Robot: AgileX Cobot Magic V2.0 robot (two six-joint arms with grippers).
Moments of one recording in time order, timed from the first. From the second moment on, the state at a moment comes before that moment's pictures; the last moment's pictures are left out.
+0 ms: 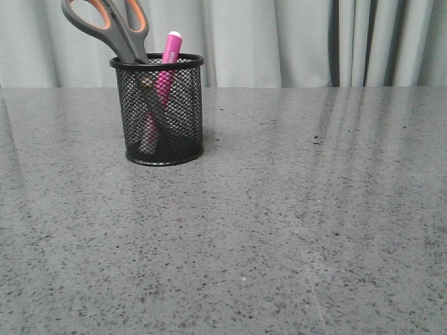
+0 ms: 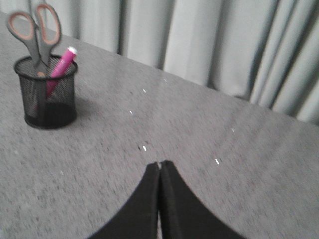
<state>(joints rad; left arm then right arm) -0.48 0.17 -0.43 -0.07 0.51 0.17 0.63 0.22 -0.47 -0.47 0.56 0.26</state>
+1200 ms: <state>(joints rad) -0.33 0.12 -0.12 -0.02 0.08 0.17 0.63 -0.01 -0.43 -0.48 0.62 0.26</state>
